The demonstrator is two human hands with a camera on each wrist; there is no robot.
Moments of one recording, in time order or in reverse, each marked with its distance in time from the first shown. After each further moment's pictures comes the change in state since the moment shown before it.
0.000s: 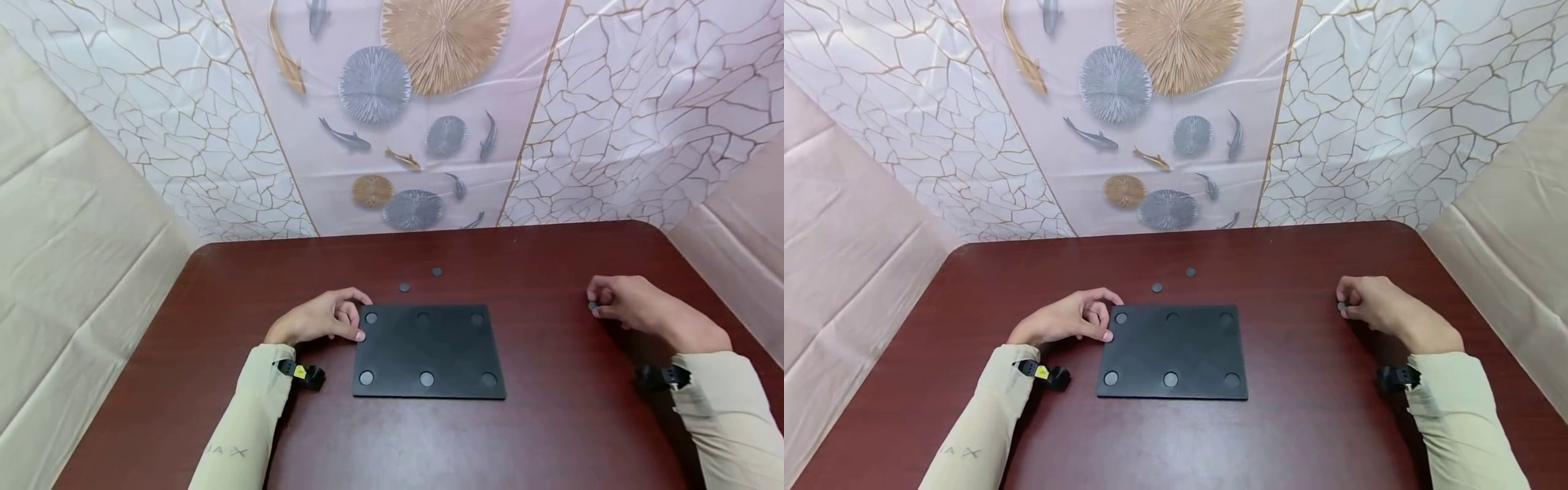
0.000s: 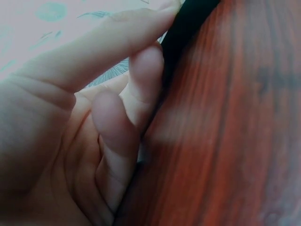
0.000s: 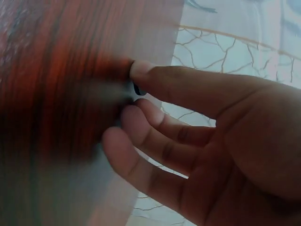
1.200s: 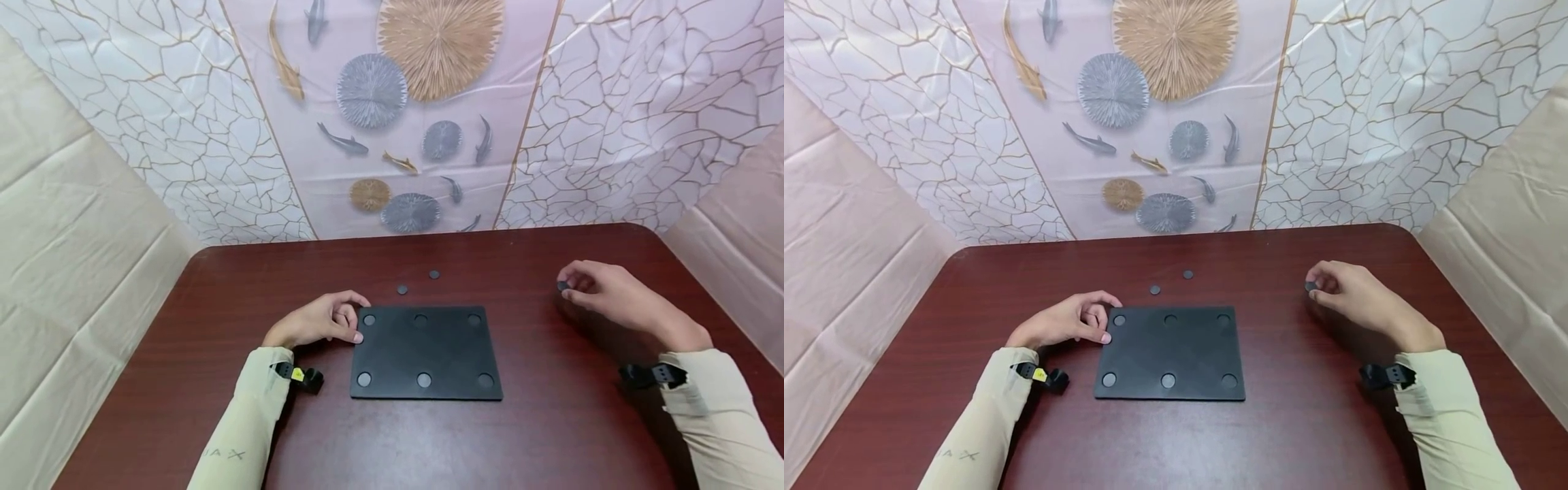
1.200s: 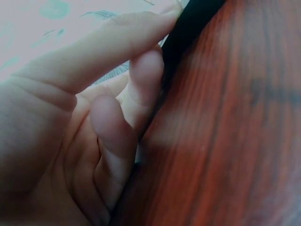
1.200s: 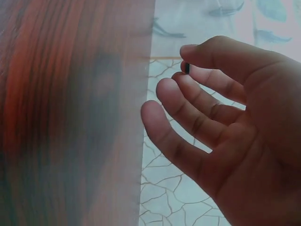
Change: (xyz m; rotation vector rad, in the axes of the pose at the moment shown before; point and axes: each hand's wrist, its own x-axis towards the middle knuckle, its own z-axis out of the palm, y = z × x) left_hand -0.003 0.003 0.003 -0.019 0.003 0.017; right_hand 0.007 -0.032 -0.003 -0.010 0.213 -0.181
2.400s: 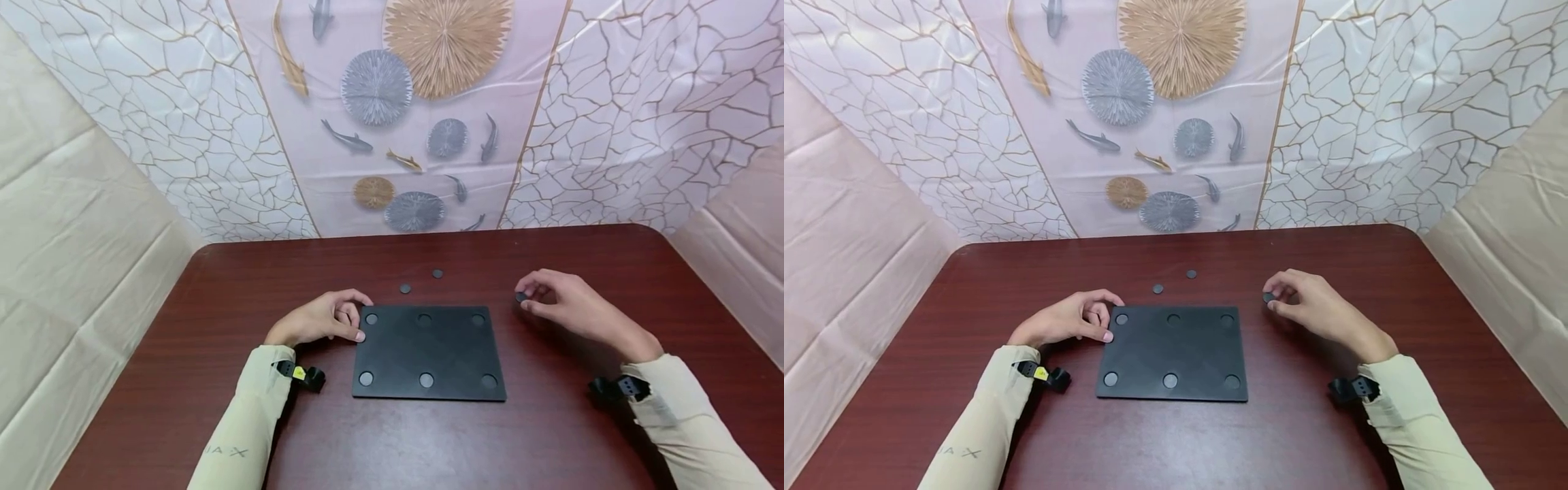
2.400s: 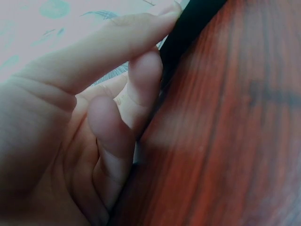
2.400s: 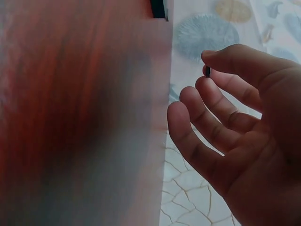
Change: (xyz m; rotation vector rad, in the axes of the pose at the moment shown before) left_hand 0.000 0.000 -0.001 -0.001 0.013 0.001; right_hand 0.019 -0.044 0.040 0.136 -0.028 -0.049
